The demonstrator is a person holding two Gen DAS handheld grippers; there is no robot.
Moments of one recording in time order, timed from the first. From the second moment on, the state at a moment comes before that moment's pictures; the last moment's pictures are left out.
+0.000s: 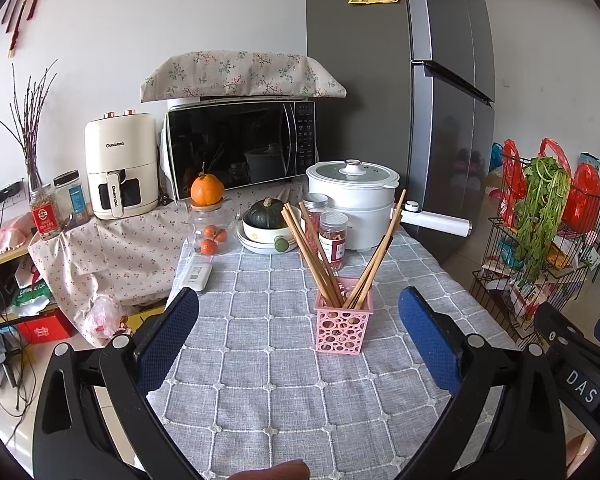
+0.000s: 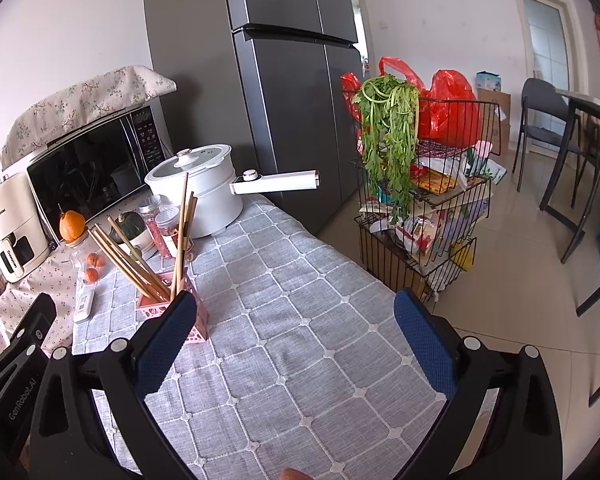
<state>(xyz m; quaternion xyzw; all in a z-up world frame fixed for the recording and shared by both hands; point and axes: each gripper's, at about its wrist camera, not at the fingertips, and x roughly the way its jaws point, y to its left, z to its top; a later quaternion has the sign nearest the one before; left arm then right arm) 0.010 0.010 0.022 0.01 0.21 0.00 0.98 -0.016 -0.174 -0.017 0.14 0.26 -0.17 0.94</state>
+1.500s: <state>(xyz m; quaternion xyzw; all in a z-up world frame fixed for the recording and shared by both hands) -0.008 0.023 0.009 0.02 0.20 -0.01 0.98 -0.012 -0.174 -0.023 0.15 0.28 -0.16 0.93</state>
